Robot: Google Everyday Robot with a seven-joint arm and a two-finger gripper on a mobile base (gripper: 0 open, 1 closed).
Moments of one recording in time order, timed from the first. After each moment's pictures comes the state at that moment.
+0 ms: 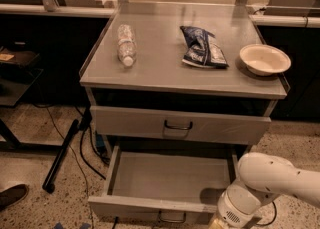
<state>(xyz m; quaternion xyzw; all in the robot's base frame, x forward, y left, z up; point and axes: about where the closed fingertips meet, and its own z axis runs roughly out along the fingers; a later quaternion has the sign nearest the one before) 0.312 -0.161 0.519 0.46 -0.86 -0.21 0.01</state>
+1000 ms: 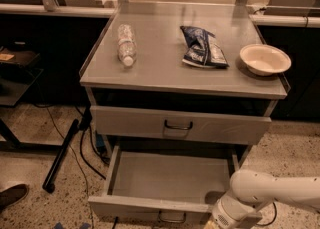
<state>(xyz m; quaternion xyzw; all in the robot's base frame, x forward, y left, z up) 0.335 -0.171 0.410 0.39 -0.90 -0.21 0.00</state>
